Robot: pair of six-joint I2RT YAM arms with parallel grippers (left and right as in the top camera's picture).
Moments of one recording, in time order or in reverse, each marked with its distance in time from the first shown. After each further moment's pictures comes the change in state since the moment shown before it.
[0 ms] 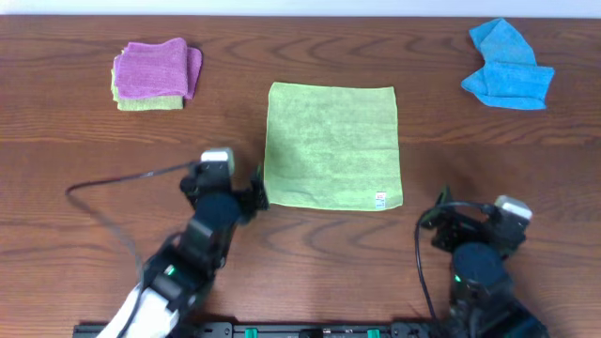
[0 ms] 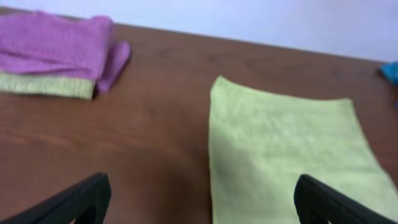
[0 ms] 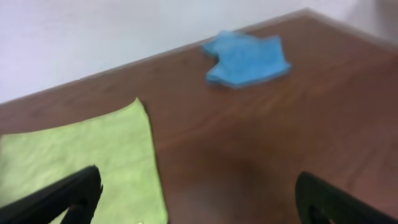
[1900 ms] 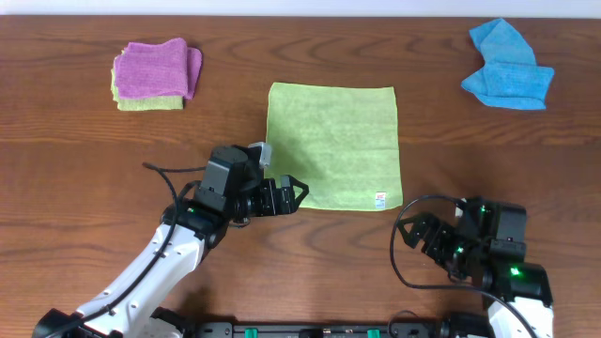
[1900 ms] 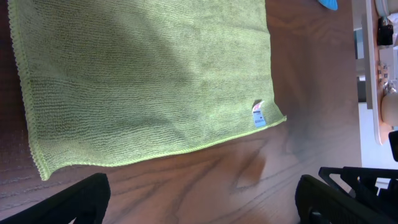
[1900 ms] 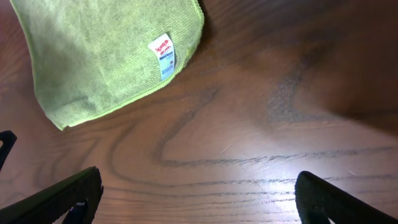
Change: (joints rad) left arm 0.177 0.393 0.141 -0.111 0.929 -0.222; right arm -0.682 0.417 0.009 -0.294 -1.215 -0.034
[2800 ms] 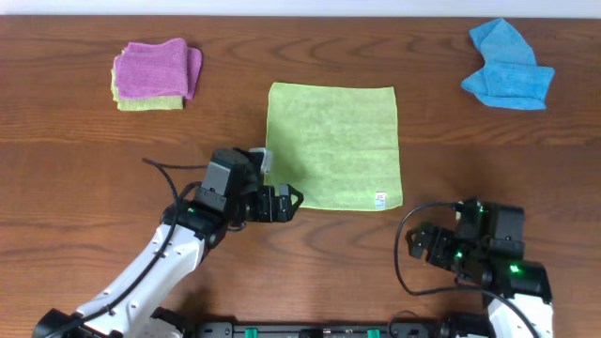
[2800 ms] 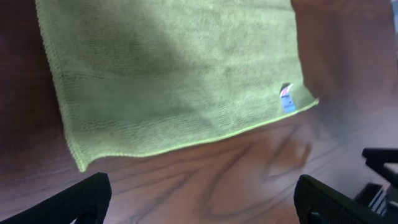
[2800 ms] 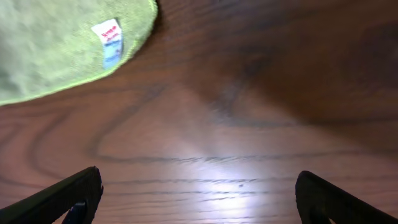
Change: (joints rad) left arm 0.000 0.000 0.000 -0.084 -0.051 0.156; right arm 0.000 0.024 0.000 -0.032 0.175 -0.250
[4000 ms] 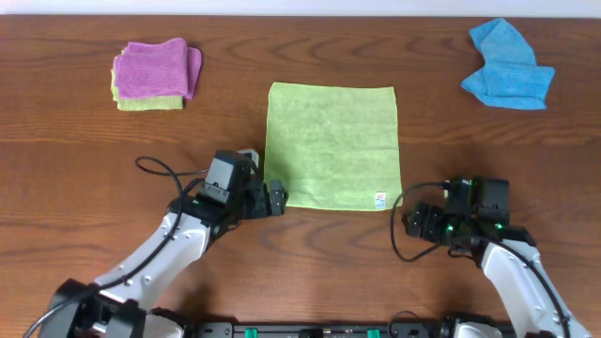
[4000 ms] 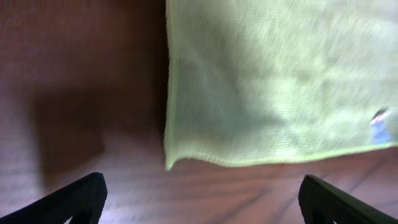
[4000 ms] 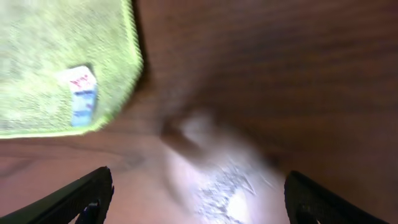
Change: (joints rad) left arm 0.030 0.109 0.001 -0.002 -0.168 -0.074; right arm 0.000 0.401 0.001 0.372 -0.055 -0.067
